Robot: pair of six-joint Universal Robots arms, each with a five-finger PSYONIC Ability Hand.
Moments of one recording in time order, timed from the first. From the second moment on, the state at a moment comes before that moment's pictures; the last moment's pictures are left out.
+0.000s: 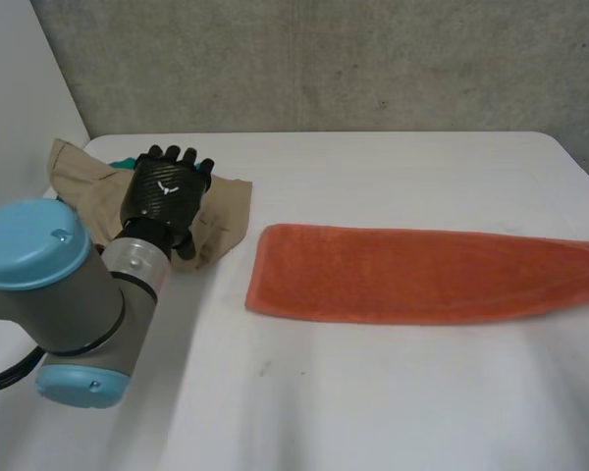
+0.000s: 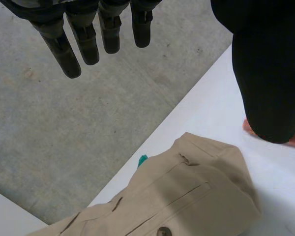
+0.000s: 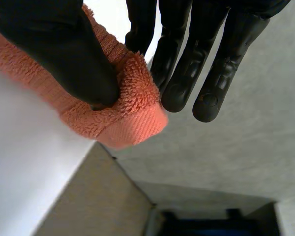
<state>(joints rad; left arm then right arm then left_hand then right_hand) 4.23 -1.93 -1.66 3.60 -1.66 3.65 1.22 -1.04 1.42 -0.12 1.38 2.12 0.19 0.20 0.21 0.20 0.05 0.98 1.18 1.18 1.19 0.98</state>
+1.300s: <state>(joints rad) 4.07 -2.06 -1.50 3.59 -1.67 3.65 1.74 -1.10 1.63 -0.17 1.42 2.52 0.19 0.20 0.21 0.20 0.05 0.92 1.18 1.18 1.19 0.96</state>
